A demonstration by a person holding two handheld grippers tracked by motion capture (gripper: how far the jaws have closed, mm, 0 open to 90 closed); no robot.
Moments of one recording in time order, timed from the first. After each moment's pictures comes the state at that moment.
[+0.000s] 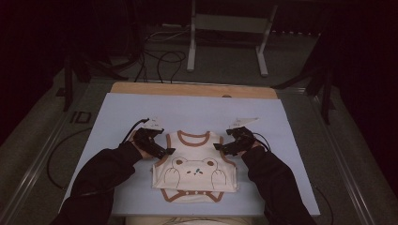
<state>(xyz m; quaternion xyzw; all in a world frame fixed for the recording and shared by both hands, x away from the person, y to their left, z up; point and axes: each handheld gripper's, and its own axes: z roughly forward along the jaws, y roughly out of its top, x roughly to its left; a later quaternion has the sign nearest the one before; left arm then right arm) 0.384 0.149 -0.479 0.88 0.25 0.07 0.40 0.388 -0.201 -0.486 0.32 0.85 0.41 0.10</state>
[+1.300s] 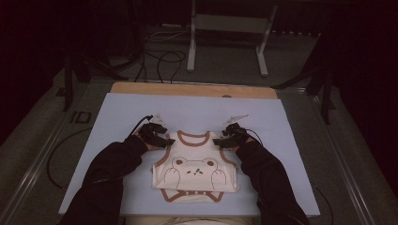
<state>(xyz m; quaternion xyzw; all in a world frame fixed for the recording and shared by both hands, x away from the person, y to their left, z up) 0.429 0.149 -0.522 0.89 0.29 0.08 0.36 0.424 -0.193 -0.522 0.35 0.86 0.36 0.10</state>
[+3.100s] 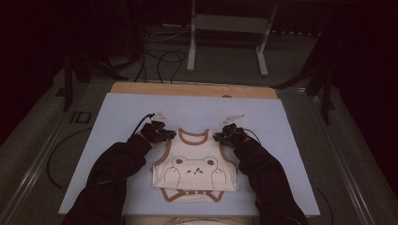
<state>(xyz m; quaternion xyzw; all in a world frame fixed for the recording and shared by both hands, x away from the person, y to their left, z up) 0.423 0.138 -0.503 0.87 0.30 0.07 0.38 0.413 -0.179 -0.503 0.31 0.87 0.35 0.13</state>
